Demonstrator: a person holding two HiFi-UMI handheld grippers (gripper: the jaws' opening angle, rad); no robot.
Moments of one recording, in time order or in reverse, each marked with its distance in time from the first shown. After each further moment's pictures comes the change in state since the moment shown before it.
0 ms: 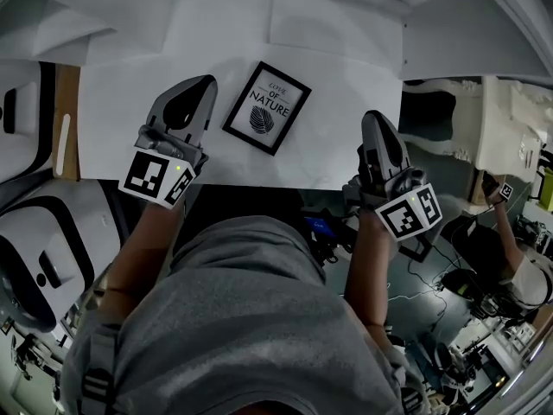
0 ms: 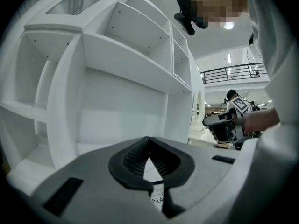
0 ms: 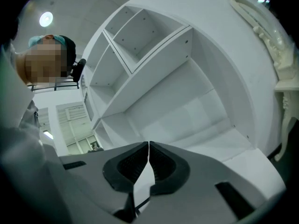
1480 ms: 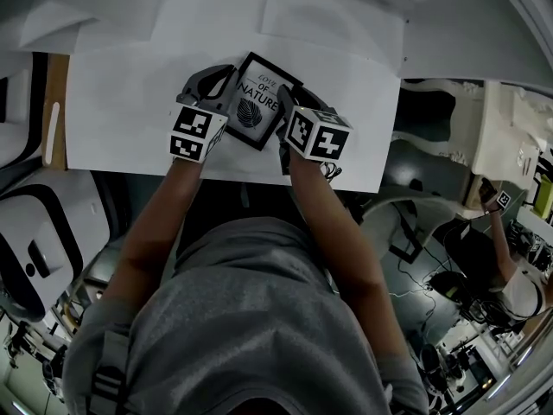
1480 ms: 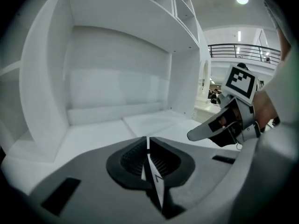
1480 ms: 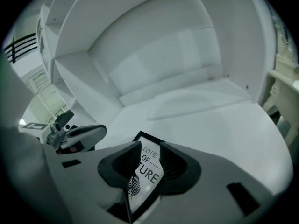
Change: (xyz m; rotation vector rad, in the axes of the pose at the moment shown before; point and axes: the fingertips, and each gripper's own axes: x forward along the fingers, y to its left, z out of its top) left arm 0.090 -0.006 -0.139 0.046 0.329 0.048; right arm 0.100 -0.075 -0.189 0.039 0.567 -0.292
